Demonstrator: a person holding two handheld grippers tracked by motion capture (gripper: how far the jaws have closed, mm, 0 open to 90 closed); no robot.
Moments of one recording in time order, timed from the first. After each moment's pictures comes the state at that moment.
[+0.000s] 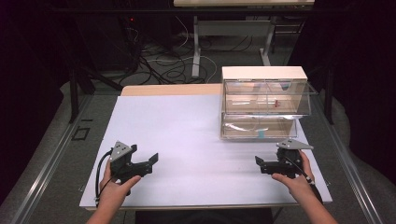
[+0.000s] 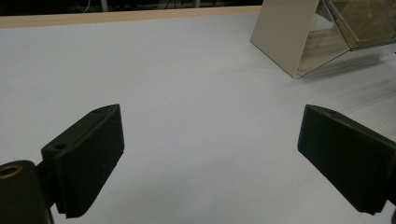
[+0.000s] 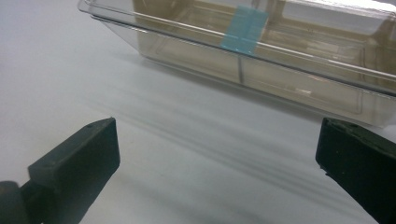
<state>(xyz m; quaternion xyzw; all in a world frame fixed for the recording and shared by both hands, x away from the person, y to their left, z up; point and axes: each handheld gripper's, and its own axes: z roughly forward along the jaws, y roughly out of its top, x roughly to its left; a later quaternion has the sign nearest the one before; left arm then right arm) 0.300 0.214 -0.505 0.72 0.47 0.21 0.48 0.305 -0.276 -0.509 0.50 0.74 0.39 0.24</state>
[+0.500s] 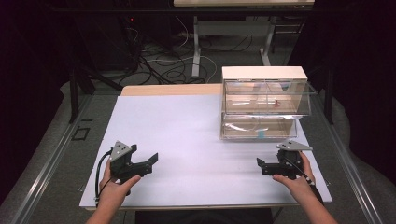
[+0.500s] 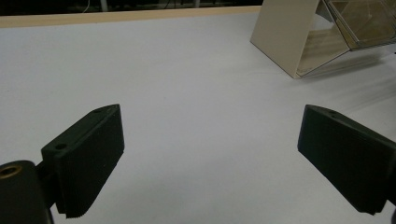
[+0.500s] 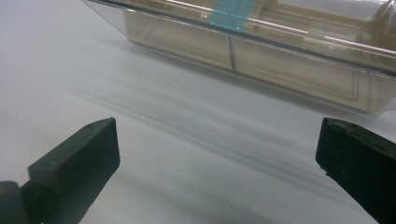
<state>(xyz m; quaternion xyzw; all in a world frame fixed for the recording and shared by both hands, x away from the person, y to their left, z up) 0.300 0.215 -0.505 0.71 0.47 0.20 0.48 0.307 -0.281 -0.518 0.51 0.74 0.37 0.24</state>
